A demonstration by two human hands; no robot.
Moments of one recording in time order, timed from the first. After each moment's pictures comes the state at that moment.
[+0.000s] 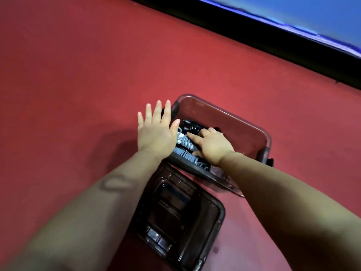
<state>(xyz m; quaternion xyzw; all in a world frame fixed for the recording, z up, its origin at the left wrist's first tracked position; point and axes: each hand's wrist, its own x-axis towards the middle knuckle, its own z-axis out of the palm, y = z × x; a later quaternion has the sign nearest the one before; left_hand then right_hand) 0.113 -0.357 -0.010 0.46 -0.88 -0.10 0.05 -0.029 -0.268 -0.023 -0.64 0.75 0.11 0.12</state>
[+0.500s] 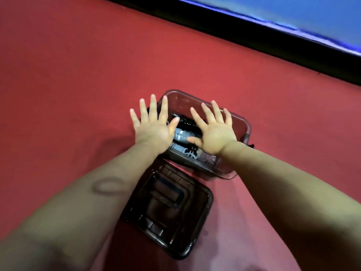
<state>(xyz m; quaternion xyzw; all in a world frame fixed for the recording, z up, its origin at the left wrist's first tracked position) 0.104 -0.326 0.009 0.45 -0.89 -0.10 0.00 -0.036 -0.226 0.018 -0.57 0.82 0.10 0.06</state>
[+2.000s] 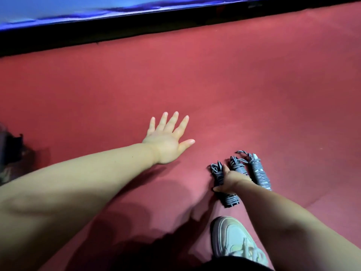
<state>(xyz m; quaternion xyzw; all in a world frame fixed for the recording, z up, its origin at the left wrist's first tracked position) -0.037 0.199 0.079 -0.14 -0.97 -0.02 -0.20 -0.009 0.430 -0.046 0.05 0.92 -0.01 0.38</state>
